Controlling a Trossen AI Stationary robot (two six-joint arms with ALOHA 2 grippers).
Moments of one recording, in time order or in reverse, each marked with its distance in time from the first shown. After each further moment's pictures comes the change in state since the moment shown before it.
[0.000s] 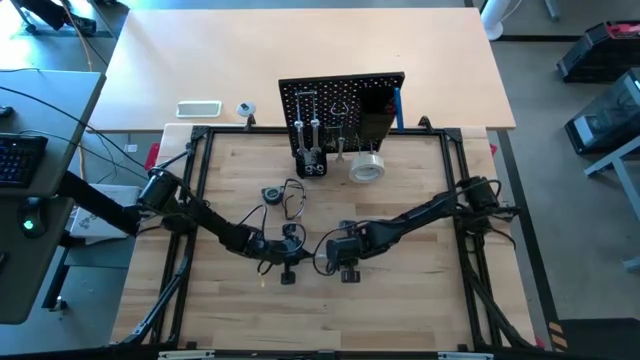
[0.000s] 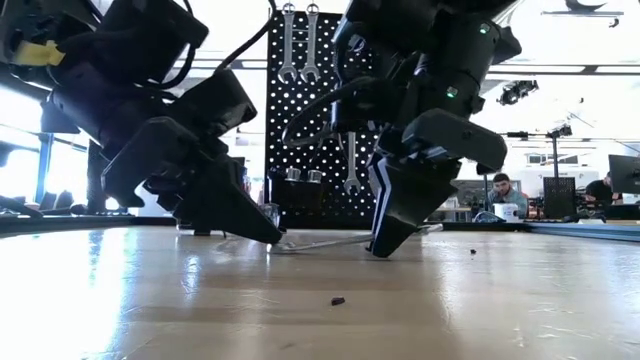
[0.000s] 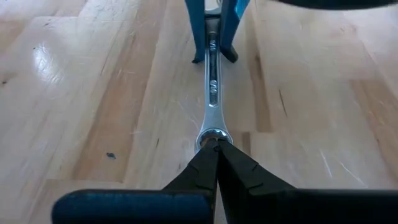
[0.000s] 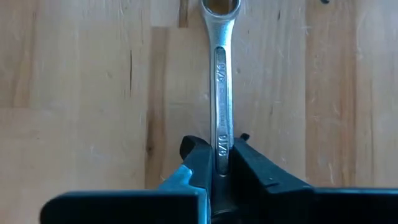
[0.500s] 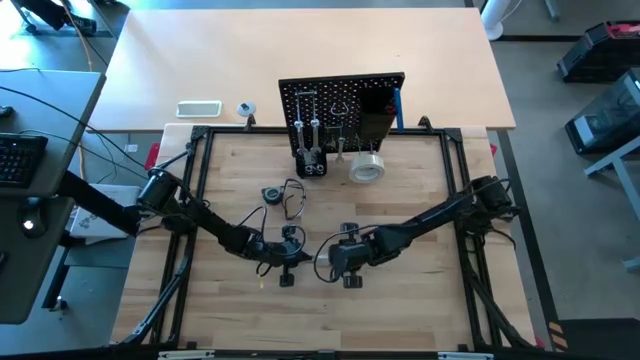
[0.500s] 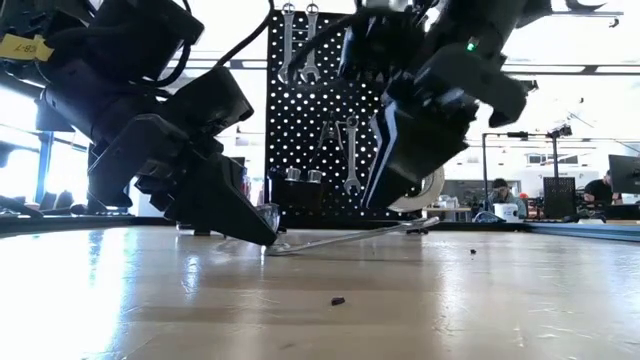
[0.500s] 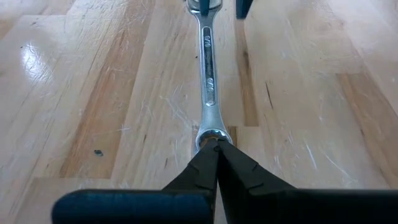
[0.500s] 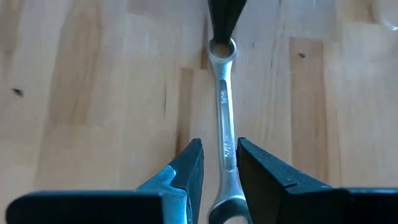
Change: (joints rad) left arm -0.003 -0.001 0.001 -0.006 0.002 0.005; right arm 0.073 -0.093 -0.006 0.041 0.106 -0.004
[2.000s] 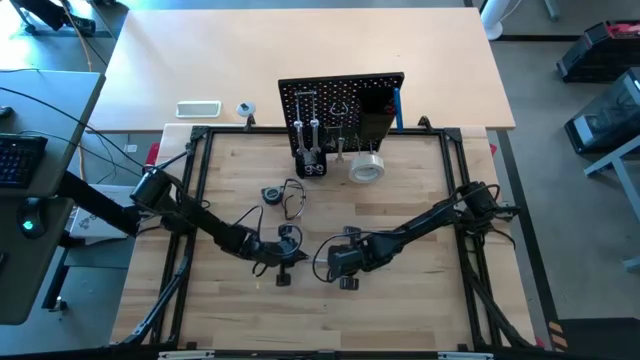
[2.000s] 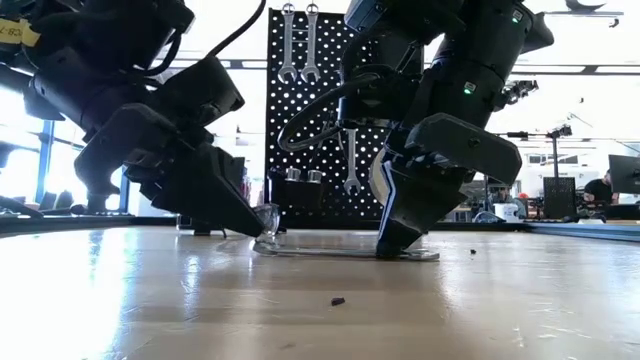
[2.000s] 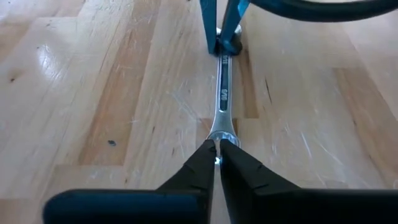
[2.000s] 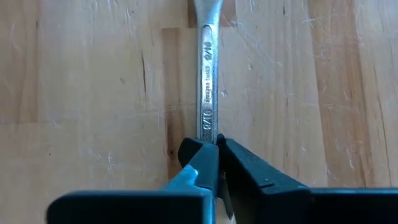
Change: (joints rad) left arm -0.015 -0.083 -0.002 -0.028 -0.032 0.012; right arm -0.002 0.146 0.001 -0.027 0.022 0.136
